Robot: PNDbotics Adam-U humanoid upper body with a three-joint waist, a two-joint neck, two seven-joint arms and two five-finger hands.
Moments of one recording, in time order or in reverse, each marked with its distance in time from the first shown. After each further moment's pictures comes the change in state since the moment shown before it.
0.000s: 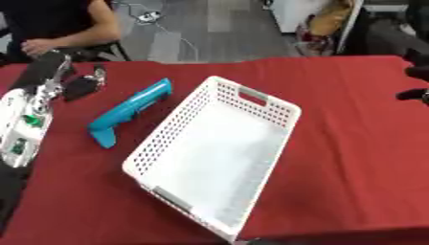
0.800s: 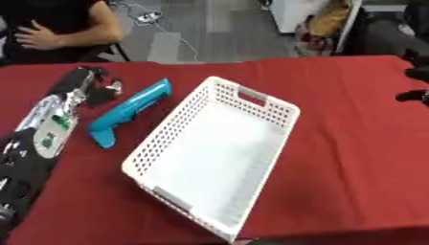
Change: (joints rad) left arm -0.082 -0.022 -0.031 0.283 0.075 -0.017 0.092; right arm 0.000 0.000 0.000 0.000 0.000 -0.001 0.003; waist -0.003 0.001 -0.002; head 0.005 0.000
